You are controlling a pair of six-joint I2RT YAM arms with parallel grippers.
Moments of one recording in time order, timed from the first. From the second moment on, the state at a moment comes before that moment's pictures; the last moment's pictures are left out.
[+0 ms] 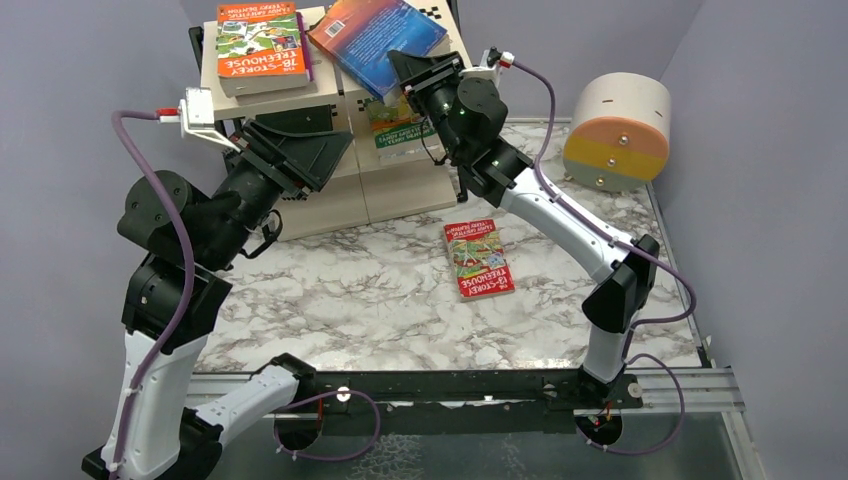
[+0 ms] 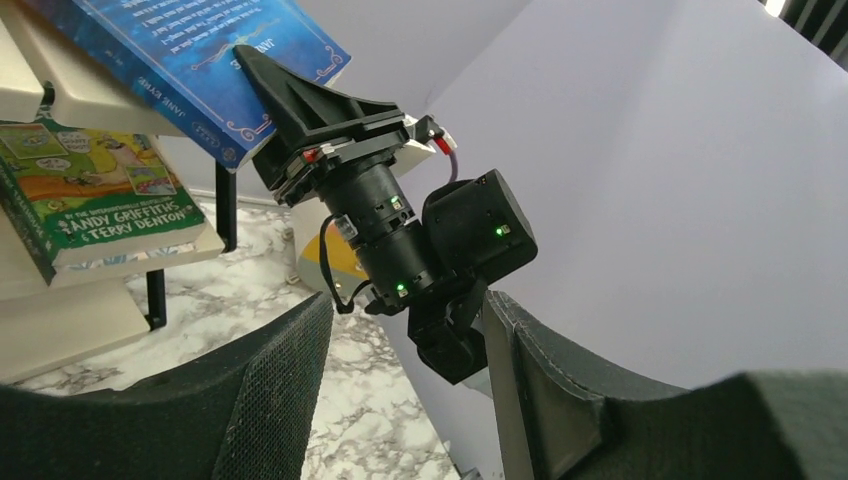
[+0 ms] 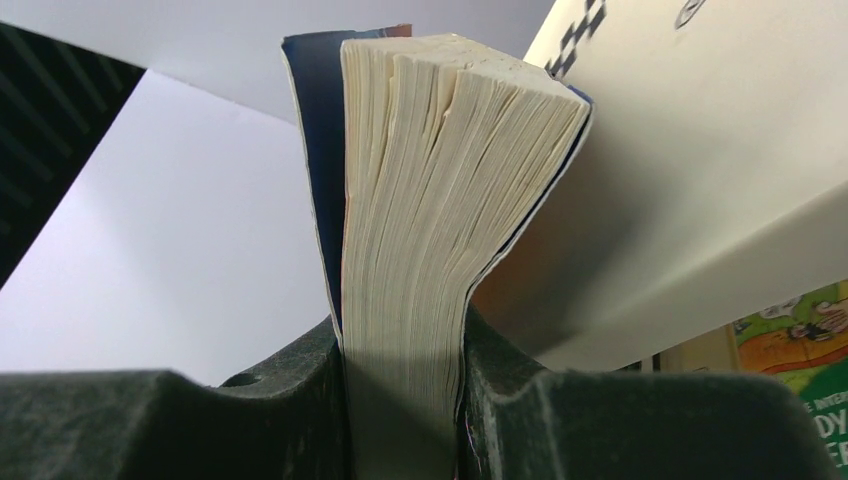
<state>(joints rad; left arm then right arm) -0.48 0.91 1.65 -0.53 0.09 -0.82 0.81 1.85 1.94 0.18 0.42 1.13</state>
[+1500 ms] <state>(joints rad) -0.71 0.78 1.67 -0.66 -0.26 -0.72 0.88 1.80 1.85 0.25 0.69 1.20</state>
